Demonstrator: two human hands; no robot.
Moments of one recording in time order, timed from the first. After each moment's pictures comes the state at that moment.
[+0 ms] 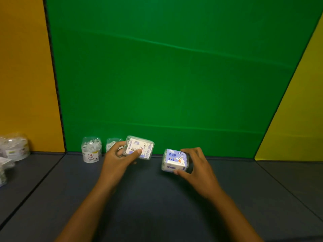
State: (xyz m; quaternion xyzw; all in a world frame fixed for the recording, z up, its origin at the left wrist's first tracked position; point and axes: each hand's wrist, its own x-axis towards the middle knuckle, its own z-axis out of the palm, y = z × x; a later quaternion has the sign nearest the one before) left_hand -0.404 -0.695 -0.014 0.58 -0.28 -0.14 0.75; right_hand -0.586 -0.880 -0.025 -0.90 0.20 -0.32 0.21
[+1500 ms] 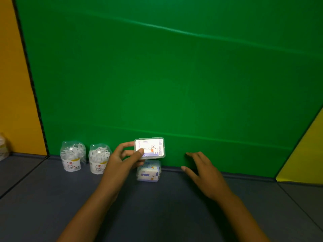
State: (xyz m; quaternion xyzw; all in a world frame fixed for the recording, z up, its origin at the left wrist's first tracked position) left_hand -0.390 -0.789 -0.025 0.54 -0.24 -0.18 0.79; right_hand -0.551 -1.009 -0.046 -0.95 0.18 -0.25 0.10
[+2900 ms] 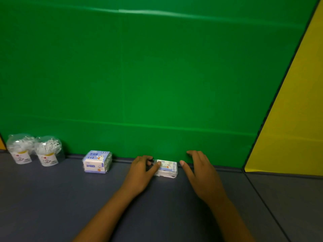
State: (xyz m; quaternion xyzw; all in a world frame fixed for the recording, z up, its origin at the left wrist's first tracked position) left_hand -0.499 -0.972 -0.092 0.83 -0.36 -0.02 0.43; right_hand -0.655 -1.121 -0.070 -0.91 0.24 -0.29 0.15
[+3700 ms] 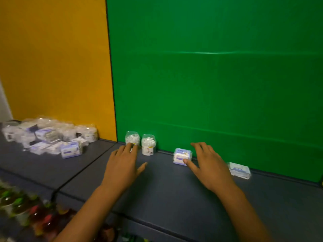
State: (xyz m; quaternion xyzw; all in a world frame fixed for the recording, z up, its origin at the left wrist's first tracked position) left_hand -0.472 -0.632 -0.008 0.92 -0.29 0.26 0.08; right_hand -0.586 -0.874 0.004 -0.96 0.10 -0.25 0.02
